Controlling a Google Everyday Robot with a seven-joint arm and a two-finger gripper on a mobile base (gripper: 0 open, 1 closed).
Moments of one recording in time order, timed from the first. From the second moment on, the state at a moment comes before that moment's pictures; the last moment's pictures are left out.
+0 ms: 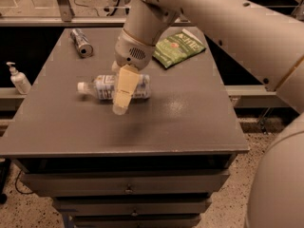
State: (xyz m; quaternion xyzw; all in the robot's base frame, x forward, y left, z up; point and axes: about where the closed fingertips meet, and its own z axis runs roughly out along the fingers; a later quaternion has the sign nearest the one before) arm 0.520 0.087 0.877 -0.72 0.64 0.24 0.10
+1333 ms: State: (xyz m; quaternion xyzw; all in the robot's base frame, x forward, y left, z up) arm 0.492 0.024 0.912 -0.63 0.69 0.25 0.24
